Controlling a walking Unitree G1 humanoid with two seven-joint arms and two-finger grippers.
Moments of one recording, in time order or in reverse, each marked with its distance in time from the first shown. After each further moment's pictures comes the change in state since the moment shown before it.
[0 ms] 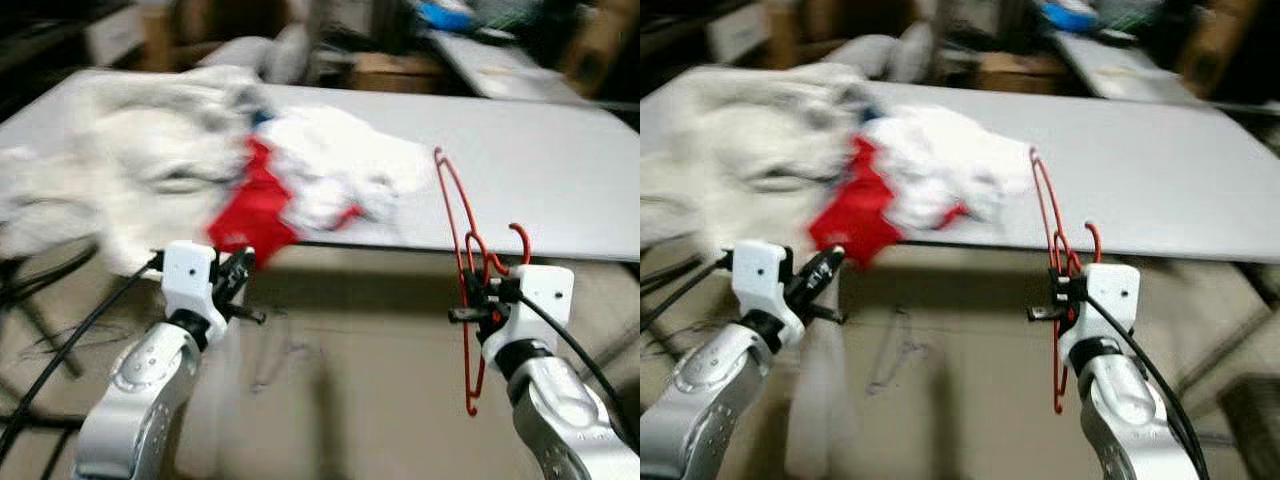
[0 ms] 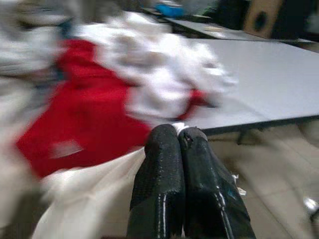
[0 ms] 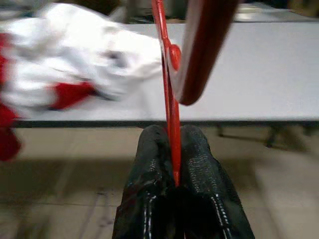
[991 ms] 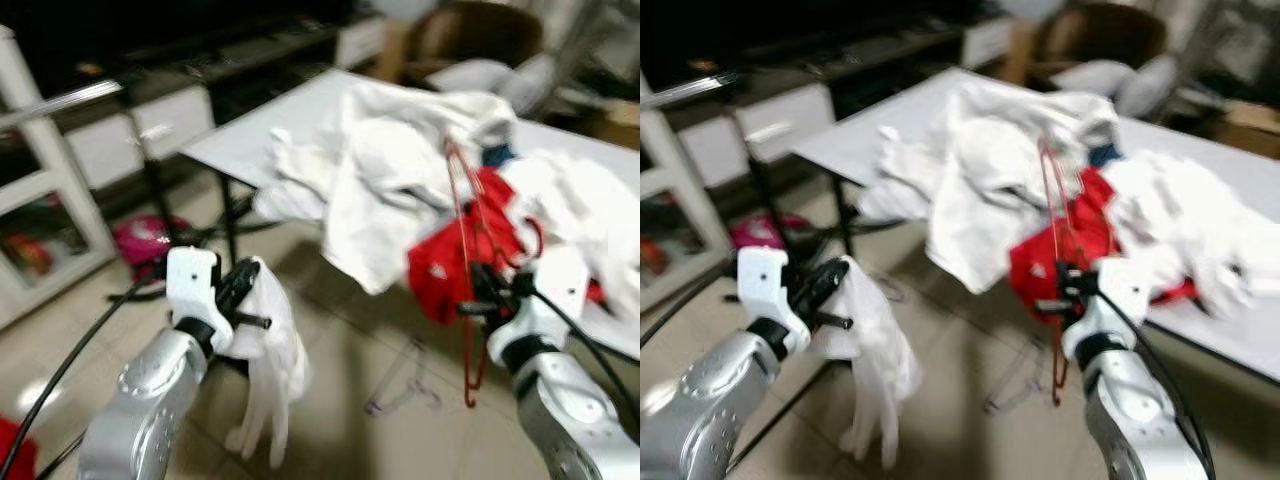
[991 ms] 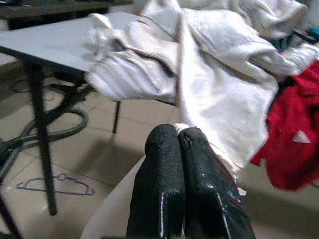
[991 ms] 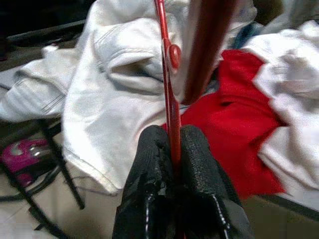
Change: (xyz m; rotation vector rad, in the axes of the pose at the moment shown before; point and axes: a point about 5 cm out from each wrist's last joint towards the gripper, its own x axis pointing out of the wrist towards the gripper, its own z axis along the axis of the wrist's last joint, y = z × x) left arm -0.004 -0.002 -0.008 -0.092 0.044 0.008; right arm 0.000 0.000 0.009 0.055 -0.050 0.005
